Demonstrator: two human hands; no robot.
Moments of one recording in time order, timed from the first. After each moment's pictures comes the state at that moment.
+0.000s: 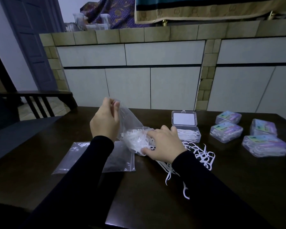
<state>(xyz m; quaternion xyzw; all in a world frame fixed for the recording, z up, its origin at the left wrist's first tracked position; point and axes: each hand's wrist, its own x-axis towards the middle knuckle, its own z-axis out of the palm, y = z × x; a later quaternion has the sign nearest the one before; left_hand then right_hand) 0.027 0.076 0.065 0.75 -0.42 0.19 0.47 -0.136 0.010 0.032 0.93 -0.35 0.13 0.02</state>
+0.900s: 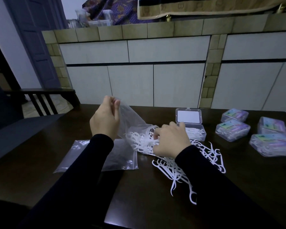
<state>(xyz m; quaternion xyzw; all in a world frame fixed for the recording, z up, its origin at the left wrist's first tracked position) 0.039 0.077 0.060 0.75 -0.43 0.19 0.46 -0.134 0.008 0.040 0.91 -0.40 0.08 0.04</state>
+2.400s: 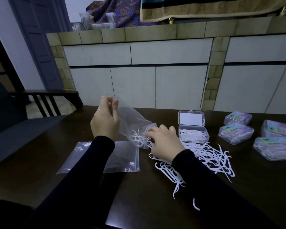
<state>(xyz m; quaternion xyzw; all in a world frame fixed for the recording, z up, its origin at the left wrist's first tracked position) 0.041 0.081 0.062 0.72 -0.41 0.18 0.53 -0.114 0.008 0.028 0.94 -0.31 0.16 -0.02</state>
